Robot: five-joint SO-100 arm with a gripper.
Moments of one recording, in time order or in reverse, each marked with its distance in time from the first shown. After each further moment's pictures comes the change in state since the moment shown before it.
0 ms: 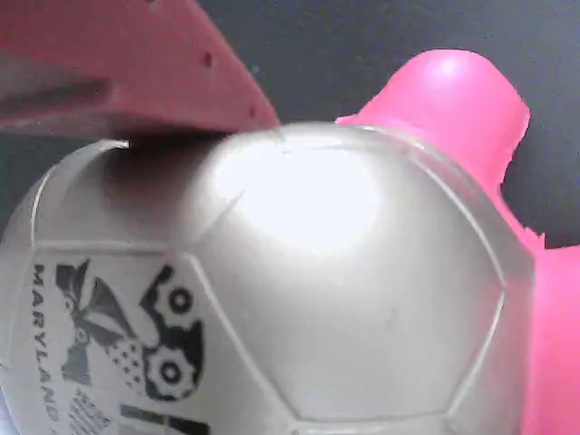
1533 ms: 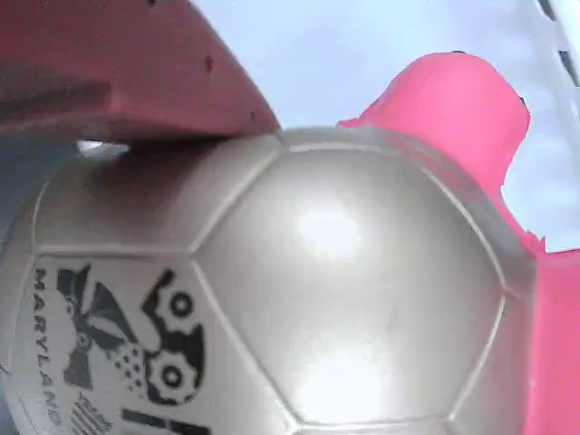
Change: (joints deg) arm 26.5 -5.6 -39.2 13.9 -37.8
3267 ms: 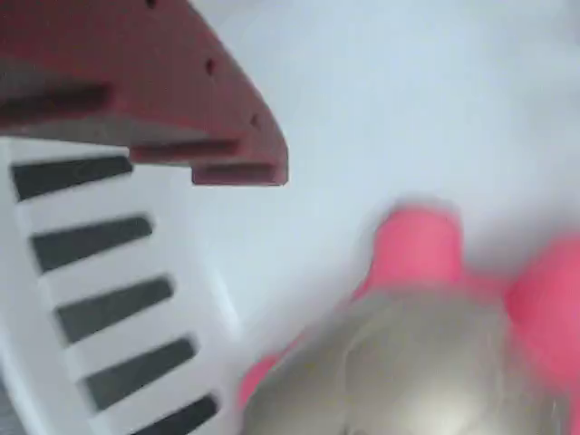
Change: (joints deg) arm 5.6 -4.9 9.0 -4.8 -2.5
